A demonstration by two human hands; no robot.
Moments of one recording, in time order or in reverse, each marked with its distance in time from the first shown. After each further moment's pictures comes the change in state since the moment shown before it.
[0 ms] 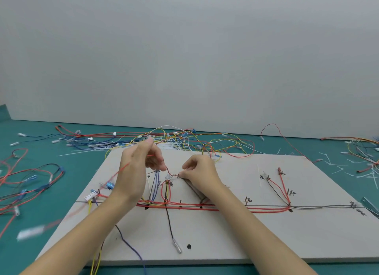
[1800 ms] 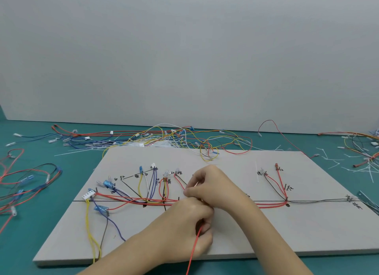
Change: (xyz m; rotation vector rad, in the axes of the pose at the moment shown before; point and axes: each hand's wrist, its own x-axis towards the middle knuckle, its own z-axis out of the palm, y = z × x) left_hand -0.062 -0.048 0.052 0.777 -0.772 0.347; right_hand -0.063 -0.024 -0.043 -0.094 -0.262 0.099
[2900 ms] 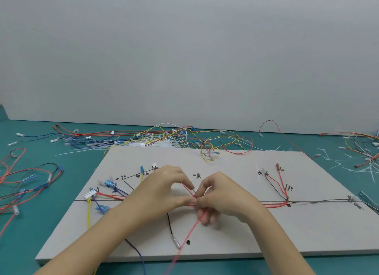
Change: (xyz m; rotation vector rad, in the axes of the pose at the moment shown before) left_hand -0.006 -0.030 -0.059 -0.012 0.115 -0.120; right_hand -0.024 0.005 -0.012 0.244 -0.237 0.115
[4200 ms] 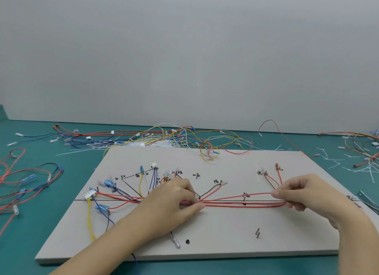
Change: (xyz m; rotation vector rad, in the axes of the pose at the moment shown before) left_hand -0.012 0.009 0.022 0.099 -0.117 -0.024; right_hand -0.068 0.068 -0.114 -0.001 0.445 0.139
